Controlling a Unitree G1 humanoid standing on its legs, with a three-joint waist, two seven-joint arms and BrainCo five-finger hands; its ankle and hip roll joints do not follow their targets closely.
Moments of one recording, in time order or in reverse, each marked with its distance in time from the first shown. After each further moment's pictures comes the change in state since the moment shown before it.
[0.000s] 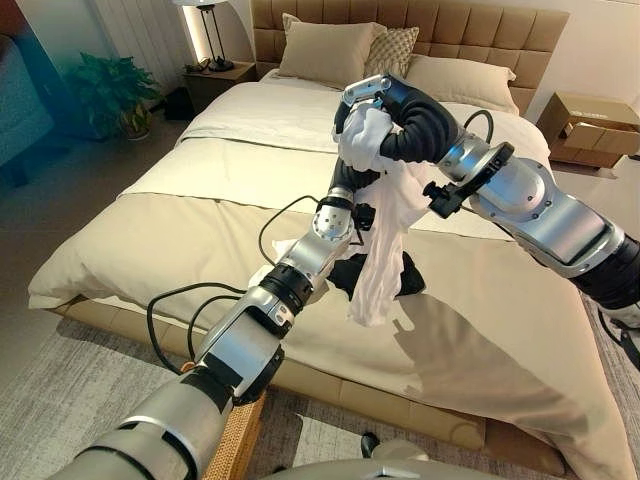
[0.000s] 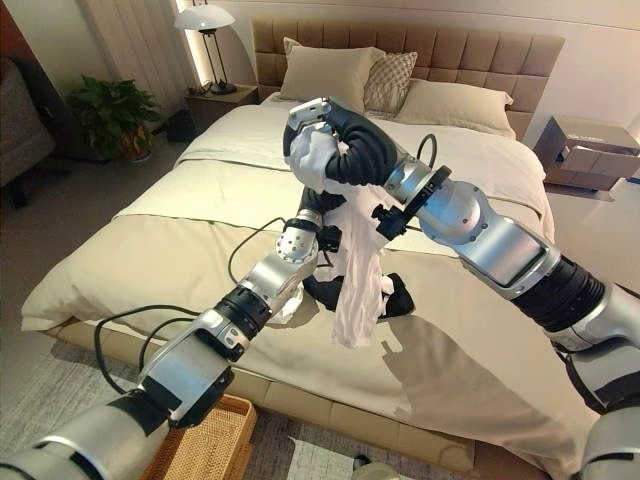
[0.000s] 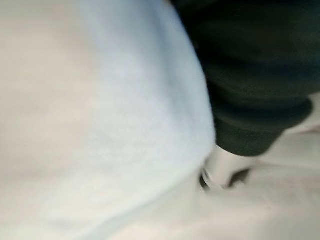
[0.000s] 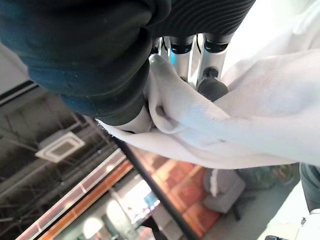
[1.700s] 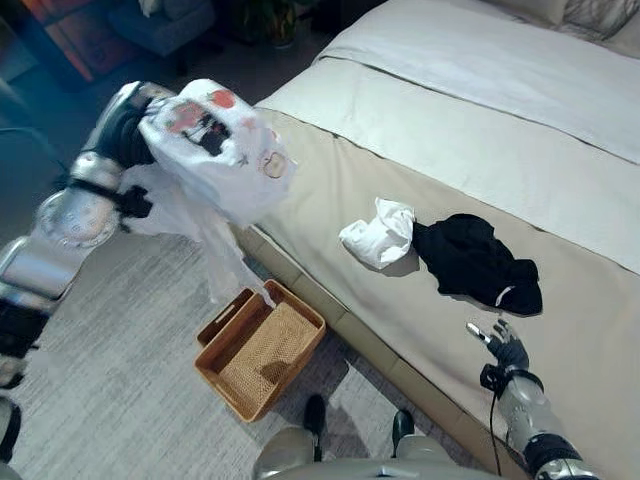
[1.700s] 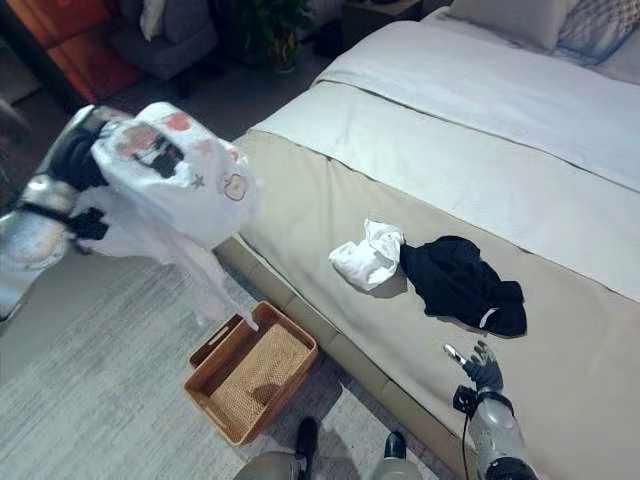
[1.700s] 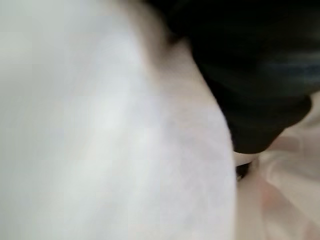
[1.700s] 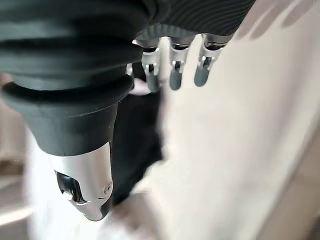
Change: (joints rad) left arm 0.519 1.157 0.281 -0.629 0.214 -0.081 -0.168; right arm 0.955 0.617 -0.767 1.085 -0.027 -0.006 -0.117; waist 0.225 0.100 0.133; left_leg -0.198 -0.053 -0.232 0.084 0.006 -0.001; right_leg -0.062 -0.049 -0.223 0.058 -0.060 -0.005
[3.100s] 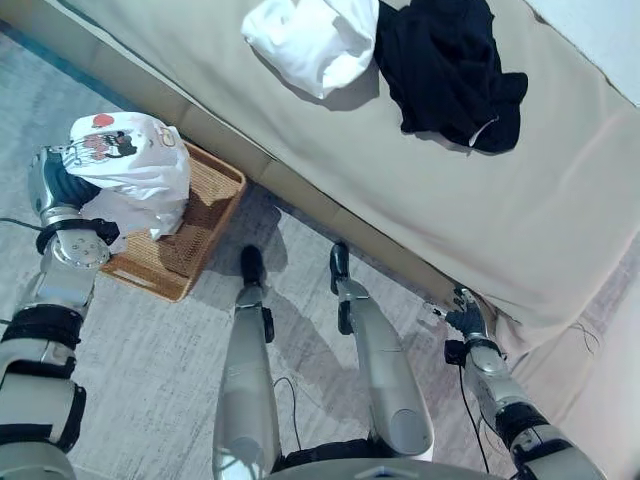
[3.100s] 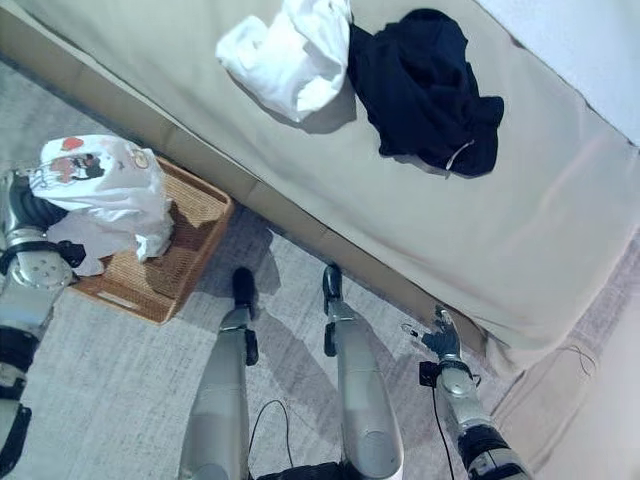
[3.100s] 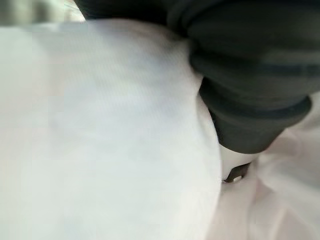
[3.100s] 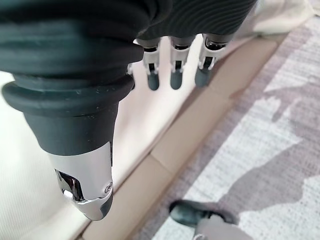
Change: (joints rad) left arm -0.173 -0.241 -0.019 0.639 0.125 0.088 0.322; right arm -0.157 0.002 0.254 -0.122 -0.167 -0.085 -0.119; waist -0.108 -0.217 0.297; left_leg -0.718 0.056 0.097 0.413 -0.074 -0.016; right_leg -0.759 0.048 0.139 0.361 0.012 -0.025
